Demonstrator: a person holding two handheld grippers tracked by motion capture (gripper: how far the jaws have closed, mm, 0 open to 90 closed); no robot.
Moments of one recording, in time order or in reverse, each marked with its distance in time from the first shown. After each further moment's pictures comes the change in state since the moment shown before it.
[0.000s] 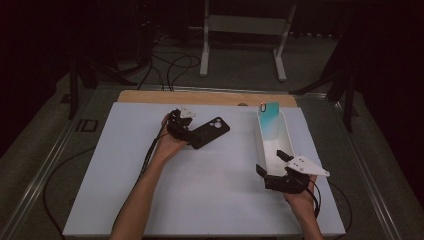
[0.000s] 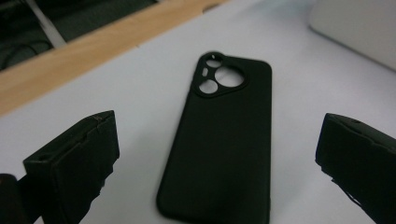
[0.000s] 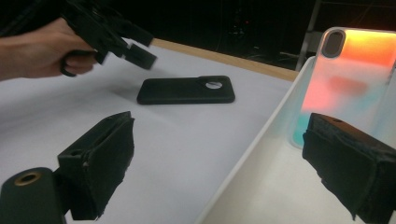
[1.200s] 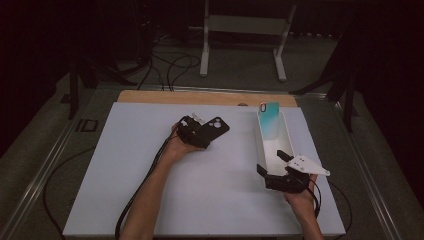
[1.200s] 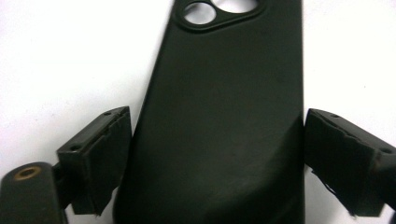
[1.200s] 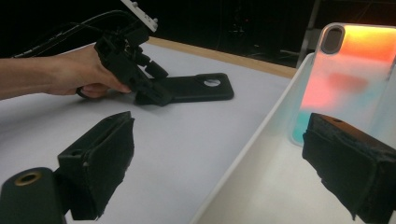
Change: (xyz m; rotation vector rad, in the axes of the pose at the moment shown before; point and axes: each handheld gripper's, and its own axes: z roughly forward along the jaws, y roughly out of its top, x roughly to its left) left arm -0.006 -0.013 0.048 0.216 -0.003 -0.015; right arm -0.002 -0.001 0.001 0.006 -0.001 0.012
